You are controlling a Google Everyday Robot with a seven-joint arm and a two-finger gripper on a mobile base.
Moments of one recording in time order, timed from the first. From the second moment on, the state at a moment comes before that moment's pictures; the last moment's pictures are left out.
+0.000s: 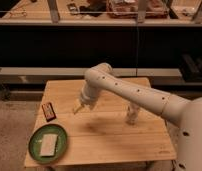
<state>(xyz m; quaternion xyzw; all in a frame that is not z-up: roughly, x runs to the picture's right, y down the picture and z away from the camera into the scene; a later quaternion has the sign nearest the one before) -0.100 0.099 0.773 -0.04 -0.40 -0.74 0.54</state>
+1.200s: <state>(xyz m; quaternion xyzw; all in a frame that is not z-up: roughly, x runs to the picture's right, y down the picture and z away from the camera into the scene) -0.178 0.169 0.823 0.00 -0.53 -0.68 0.52</state>
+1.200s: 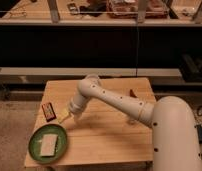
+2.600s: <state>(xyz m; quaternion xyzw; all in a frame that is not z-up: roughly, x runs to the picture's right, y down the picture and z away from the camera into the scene) -0.207 0.197 0.814 0.02 -0.54 -0.72 0.42</state>
